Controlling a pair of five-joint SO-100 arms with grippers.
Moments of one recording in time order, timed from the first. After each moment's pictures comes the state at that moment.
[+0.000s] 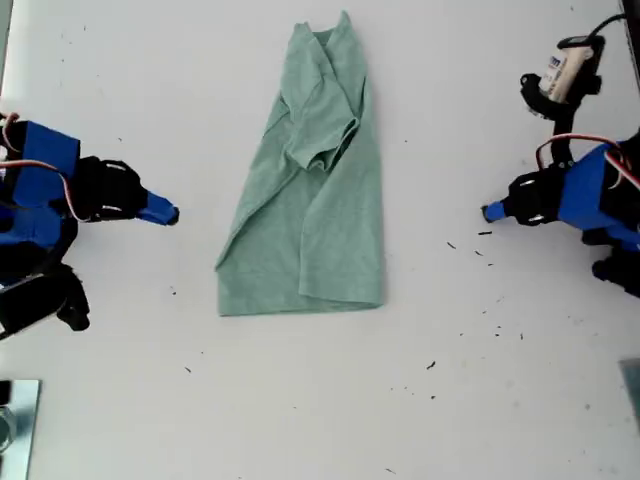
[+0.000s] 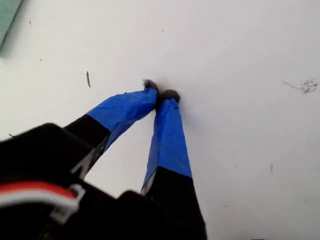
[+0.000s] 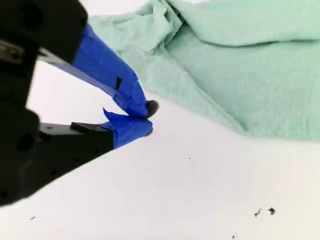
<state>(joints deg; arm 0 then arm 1) -9.8 151.4 146.7 62.8 4.7 21.9 163.6 167.8 62.2 -30.6</state>
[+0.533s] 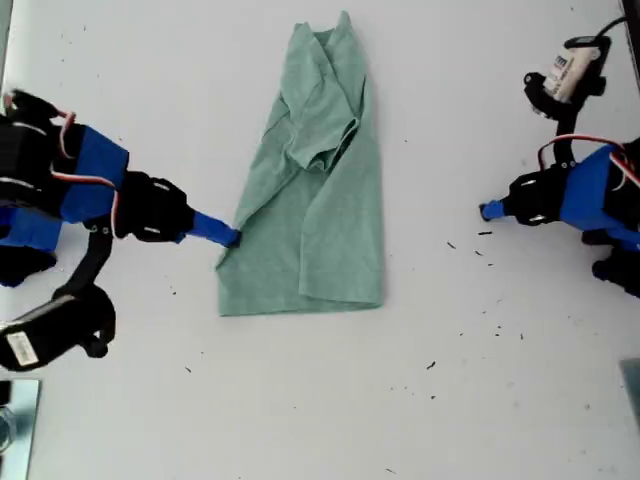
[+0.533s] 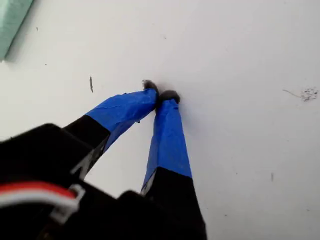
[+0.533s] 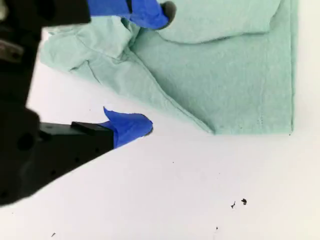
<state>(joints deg) -3.6 119.1 115.5 75.3 4.1 22.0 168.8 170.1 62.2 -30.6</state>
